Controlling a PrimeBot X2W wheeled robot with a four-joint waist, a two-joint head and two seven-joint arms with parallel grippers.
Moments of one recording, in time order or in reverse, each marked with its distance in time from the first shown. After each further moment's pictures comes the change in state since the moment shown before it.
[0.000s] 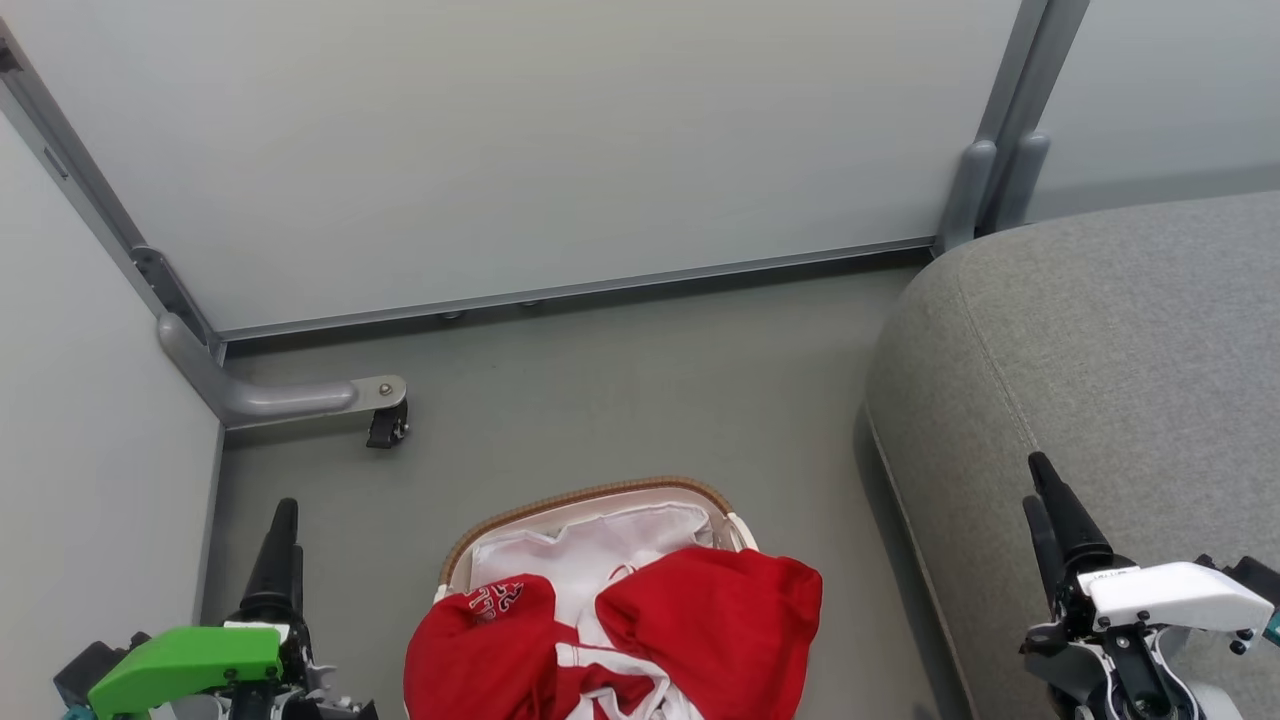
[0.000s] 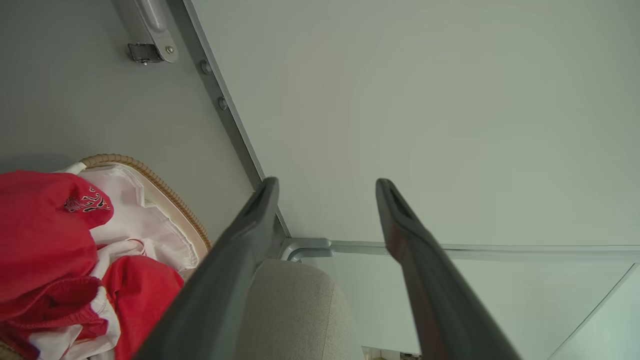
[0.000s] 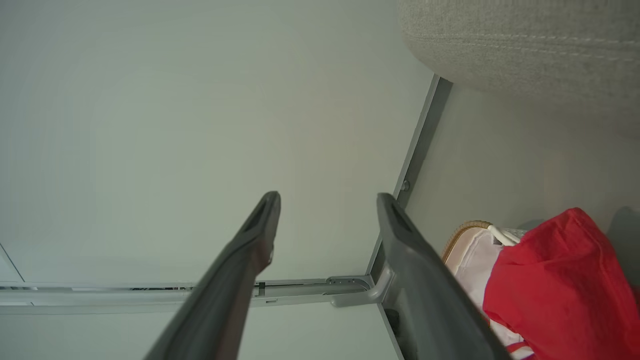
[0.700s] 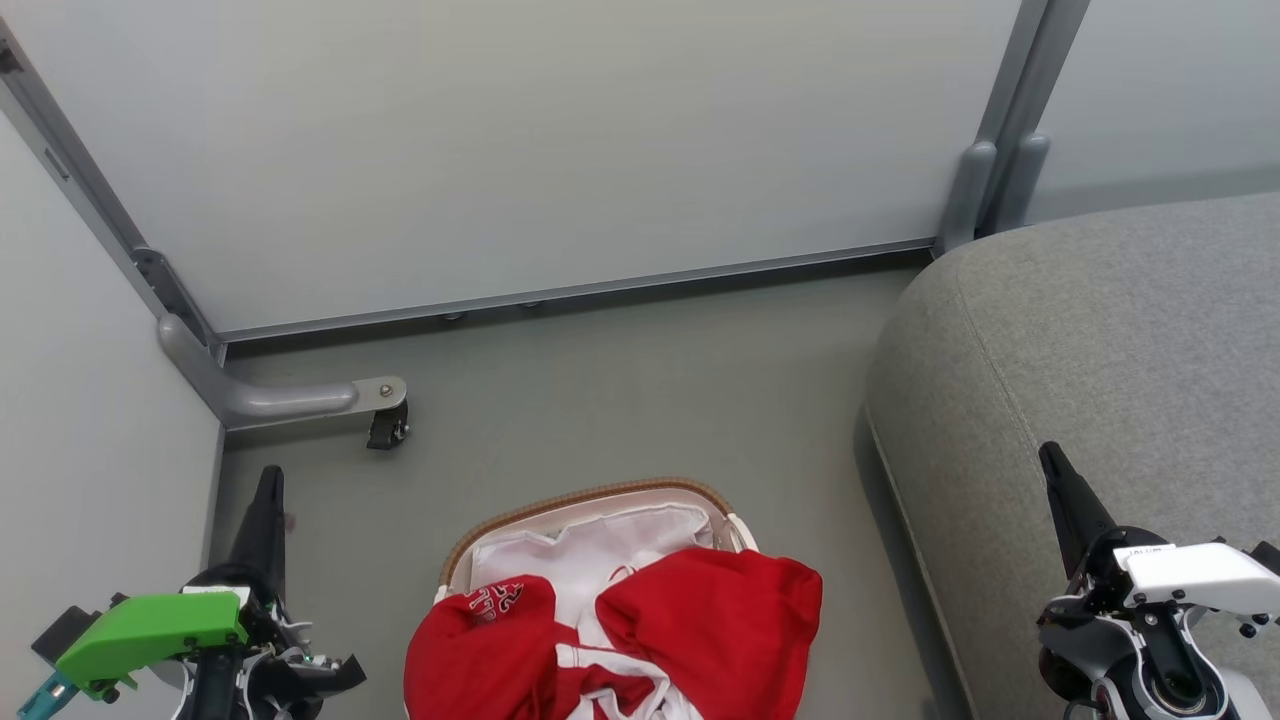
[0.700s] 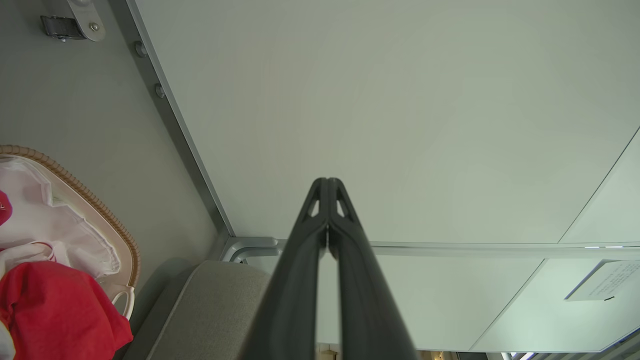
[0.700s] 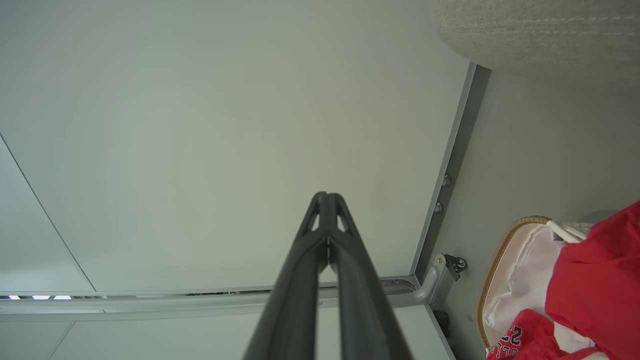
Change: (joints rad) left arm -0.031 -0.004 0.033 -0.082 -0.114 -0.003 0.056; right arm -0.019 0.000 -0.038 -0.041 0.124 0.000 0.055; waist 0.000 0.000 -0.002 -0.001
